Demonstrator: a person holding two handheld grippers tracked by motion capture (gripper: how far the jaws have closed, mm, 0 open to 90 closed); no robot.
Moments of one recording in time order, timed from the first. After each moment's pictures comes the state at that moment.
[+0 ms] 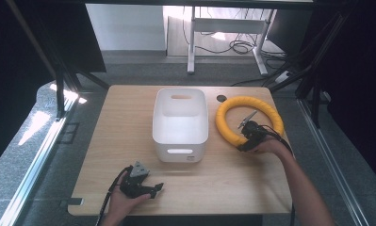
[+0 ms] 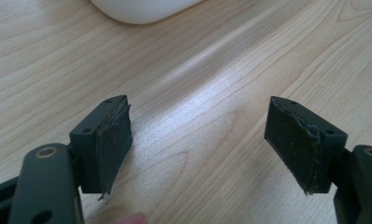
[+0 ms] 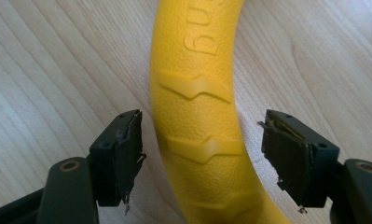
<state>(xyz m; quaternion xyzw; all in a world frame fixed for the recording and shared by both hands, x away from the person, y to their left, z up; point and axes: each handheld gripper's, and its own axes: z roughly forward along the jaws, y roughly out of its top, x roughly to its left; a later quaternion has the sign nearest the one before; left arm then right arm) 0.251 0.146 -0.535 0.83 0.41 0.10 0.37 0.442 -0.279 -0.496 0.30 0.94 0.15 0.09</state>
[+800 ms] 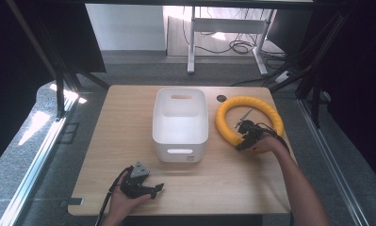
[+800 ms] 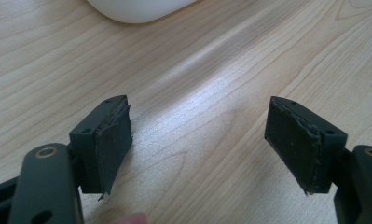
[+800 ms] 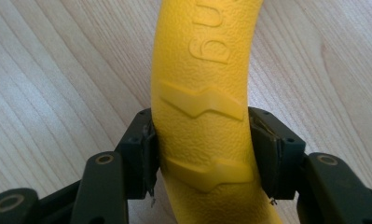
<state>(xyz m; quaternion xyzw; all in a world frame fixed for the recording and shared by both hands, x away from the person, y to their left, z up) 0.250 0.145 -0.536 0.83 0.40 0.10 0.37 0.457 -0.273 -0.504 0.29 0.95 0.13 0.04</state>
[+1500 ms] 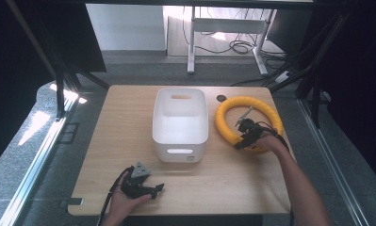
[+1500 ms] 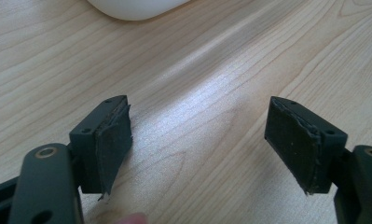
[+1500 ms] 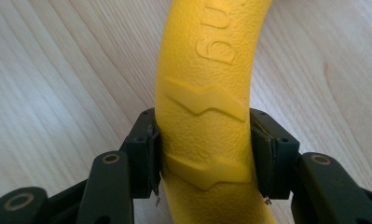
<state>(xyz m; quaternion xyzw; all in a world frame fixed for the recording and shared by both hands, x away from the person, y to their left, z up) 0.250 0.144 -0.538 0.83 0.41 0.10 0.37 0.458 -0.273 -0.497 0.29 0.94 0.16 0.03</state>
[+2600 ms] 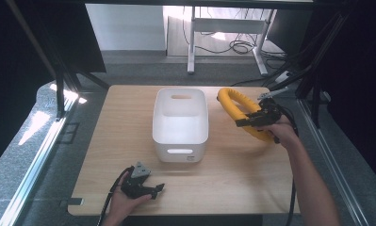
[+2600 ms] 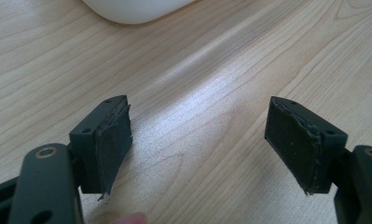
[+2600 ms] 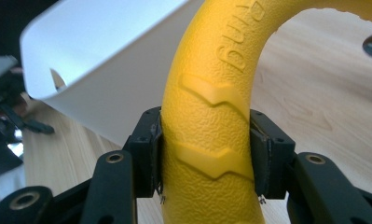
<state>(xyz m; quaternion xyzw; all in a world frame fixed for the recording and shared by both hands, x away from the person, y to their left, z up) 0.250 0.143 -0.537 0.83 0.40 0.10 0.37 0.454 -0.308 -0.407 0.33 0.83 0.44 -0.02</state>
